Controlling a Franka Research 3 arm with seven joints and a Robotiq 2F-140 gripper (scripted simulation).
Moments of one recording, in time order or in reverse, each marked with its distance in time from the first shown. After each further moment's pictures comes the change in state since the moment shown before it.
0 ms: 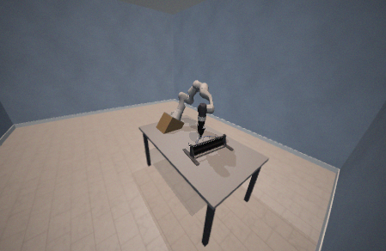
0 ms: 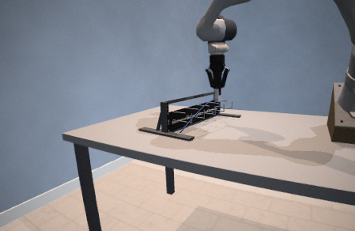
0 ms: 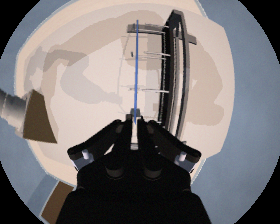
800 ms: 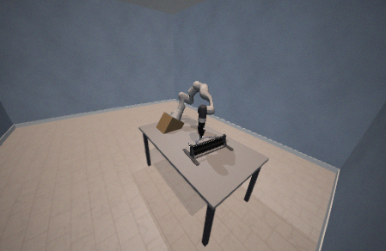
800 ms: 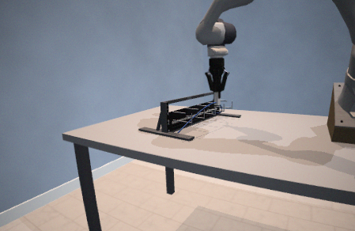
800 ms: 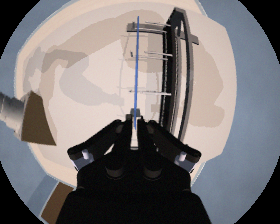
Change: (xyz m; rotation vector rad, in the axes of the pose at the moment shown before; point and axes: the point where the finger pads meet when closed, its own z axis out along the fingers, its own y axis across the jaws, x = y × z) arm 0.005 0.000 0.016 0.003 0.007 0.001
